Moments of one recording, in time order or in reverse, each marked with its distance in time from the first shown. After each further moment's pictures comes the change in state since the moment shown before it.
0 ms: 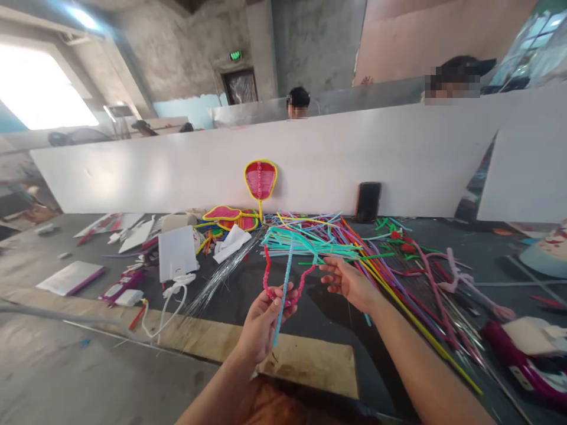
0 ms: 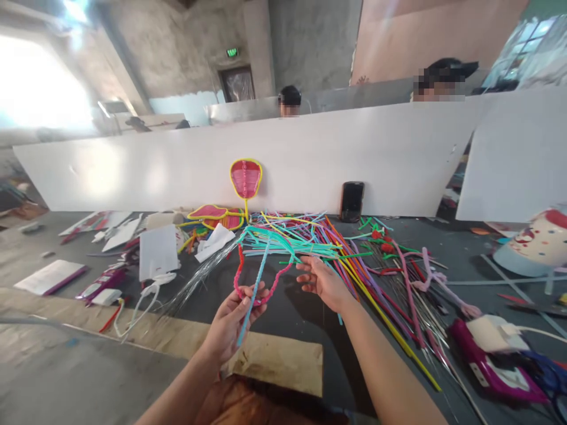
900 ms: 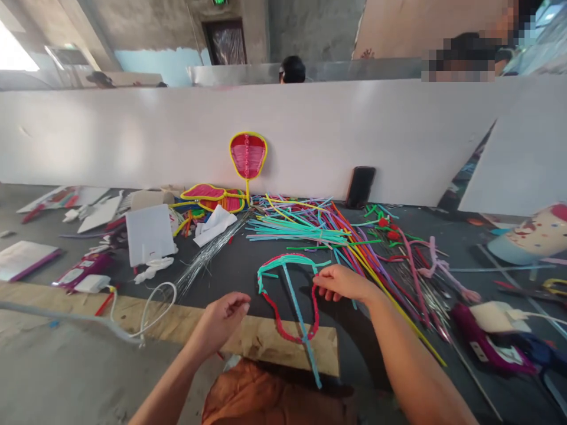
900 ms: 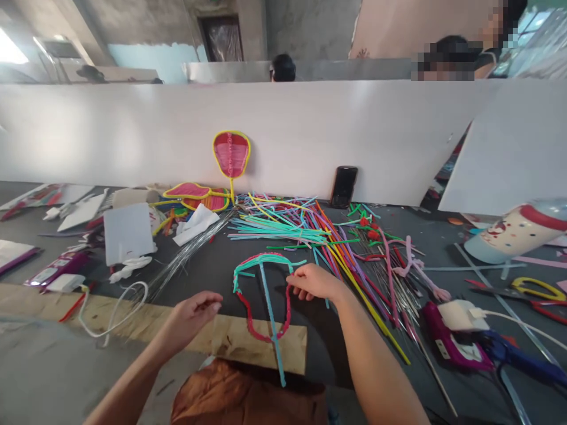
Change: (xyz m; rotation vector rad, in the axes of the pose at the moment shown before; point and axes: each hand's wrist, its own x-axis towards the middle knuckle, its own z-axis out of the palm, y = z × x) left_hand -0.010 0.019 -0.069 1.112 0.001 -0.069; right_hand -0.015 -0.009 -0.008 -0.817 -0.173 0.303
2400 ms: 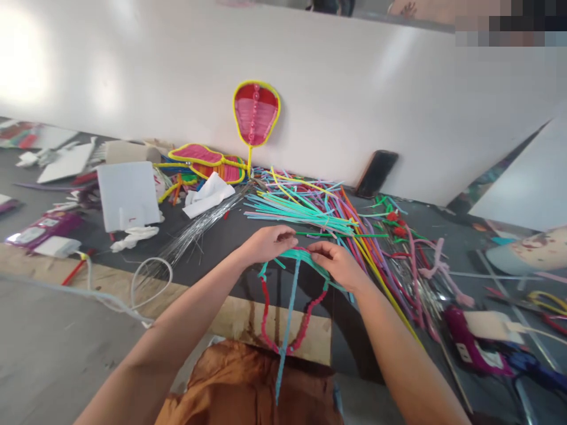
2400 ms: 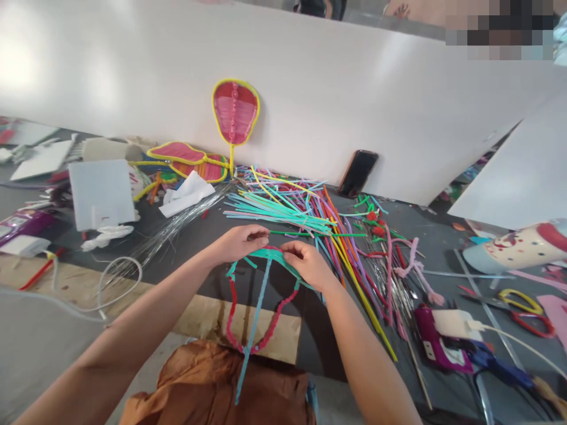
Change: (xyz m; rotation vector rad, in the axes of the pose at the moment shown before) left_hand 0.127 0.064 0.031 0.085 -0.249 0.310; right_hand 0.024 -0.006 0.012 0.070 0.231 -0.265
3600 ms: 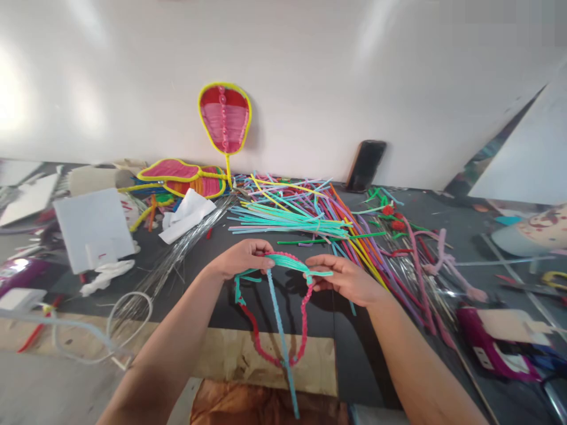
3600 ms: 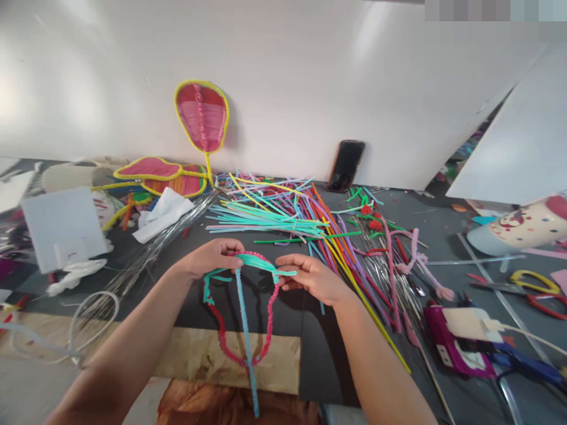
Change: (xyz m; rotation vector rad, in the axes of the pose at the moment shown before) left_hand 0.014 -0.027 -0.022 -0.545 -0.335 -0.206; right_hand -0.011 0.004 -0.022 0.601 -0.164 0.225
